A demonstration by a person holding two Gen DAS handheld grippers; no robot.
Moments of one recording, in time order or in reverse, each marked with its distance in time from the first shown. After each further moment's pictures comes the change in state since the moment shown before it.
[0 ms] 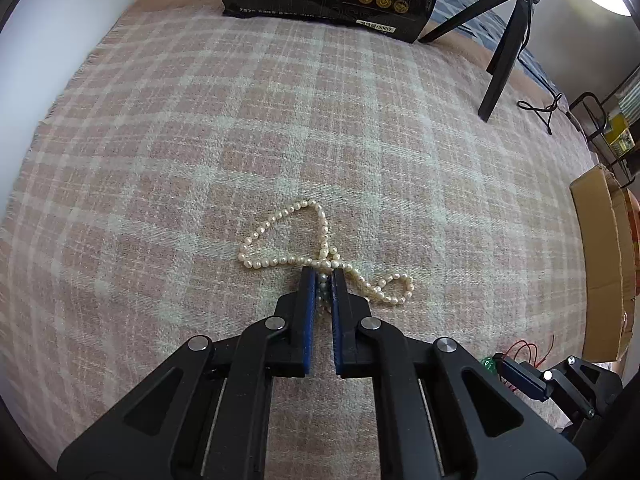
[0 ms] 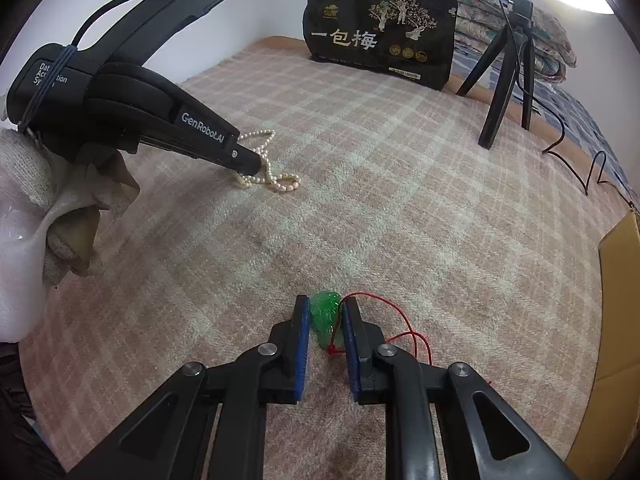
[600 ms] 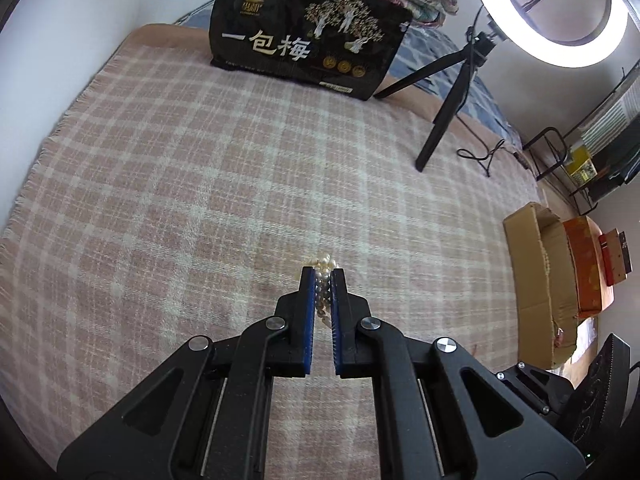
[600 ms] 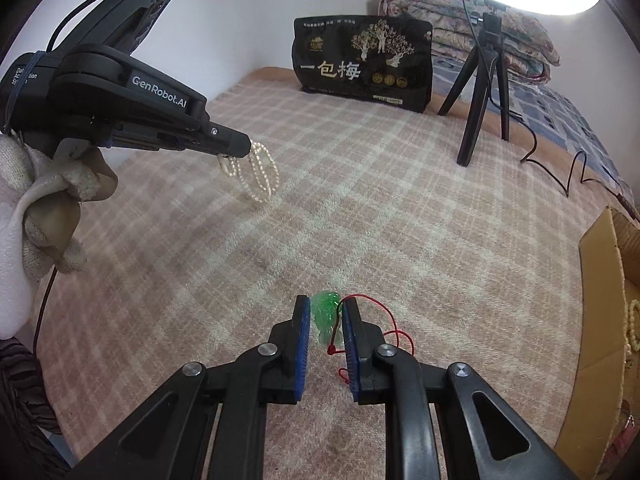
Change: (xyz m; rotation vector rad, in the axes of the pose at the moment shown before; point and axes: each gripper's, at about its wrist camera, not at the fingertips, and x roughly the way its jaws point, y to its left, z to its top) left arm -0.076 -0.004 -0.001 -0.039 -0.110 -0.161; right arm -0.042 -0.010 0.006 0.049 -0.069 0.009
